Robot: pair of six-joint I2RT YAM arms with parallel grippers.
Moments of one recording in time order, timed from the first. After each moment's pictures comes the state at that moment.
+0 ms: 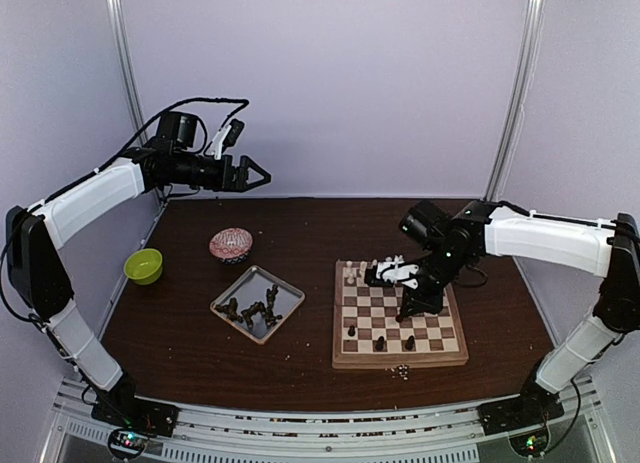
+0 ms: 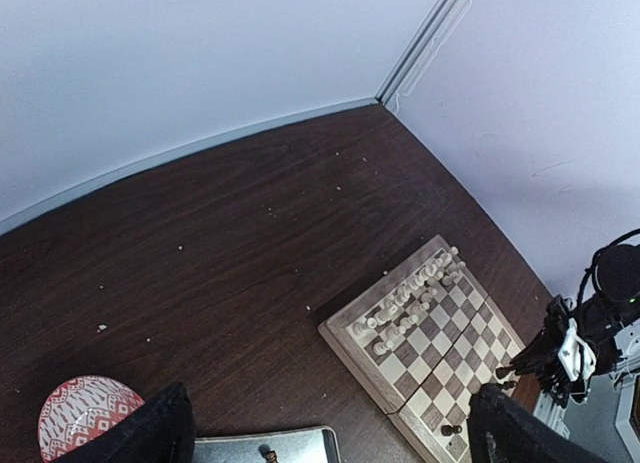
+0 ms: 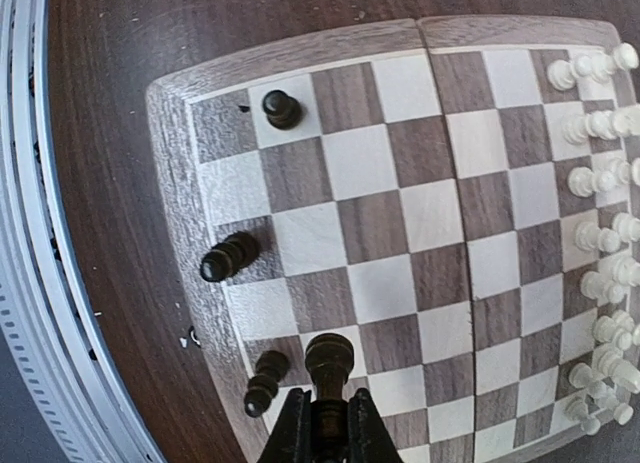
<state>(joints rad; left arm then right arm) -0.38 1.64 1.53 -0.43 0.57 -0.14 0.73 1.54 1.19 -0.93 -0.19 -0.55</state>
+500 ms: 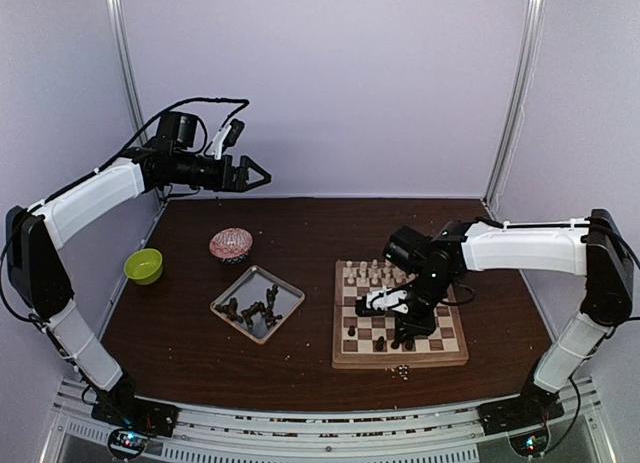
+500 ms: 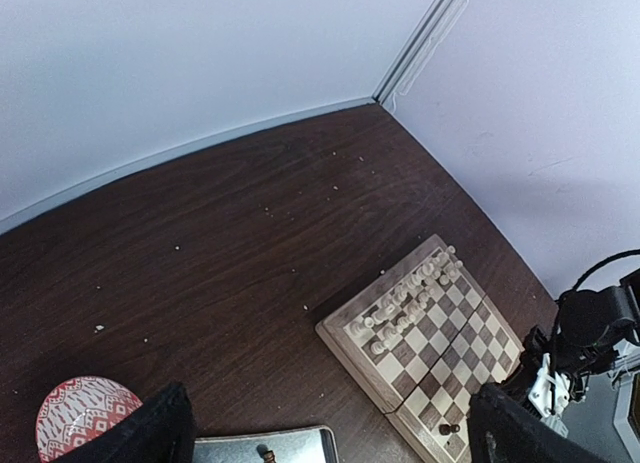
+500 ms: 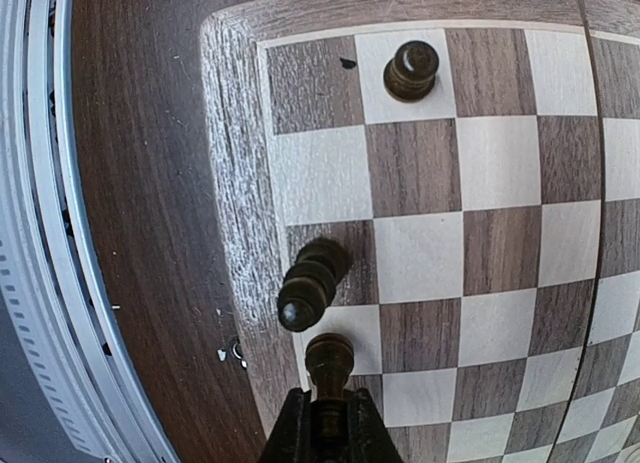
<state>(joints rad) -0.38 1.64 1.53 -0.43 0.58 -0.14 0.82 1.64 1.13 -0.92 -0.24 -0.57</state>
